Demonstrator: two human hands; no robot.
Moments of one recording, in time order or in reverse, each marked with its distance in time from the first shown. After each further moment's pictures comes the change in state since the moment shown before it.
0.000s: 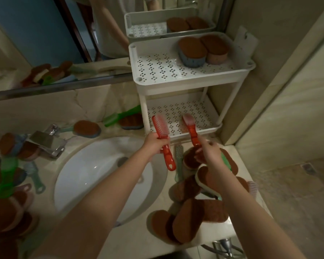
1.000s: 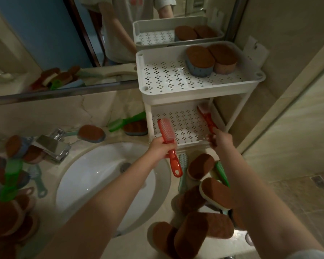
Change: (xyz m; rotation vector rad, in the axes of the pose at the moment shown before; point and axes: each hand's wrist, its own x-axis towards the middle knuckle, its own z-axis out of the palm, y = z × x) left_hand 0.002 0.013 0.002 -0.050 -0.011 0.010; right_hand 0.073 -0.053 -0.001 0.322 0.071 0.048
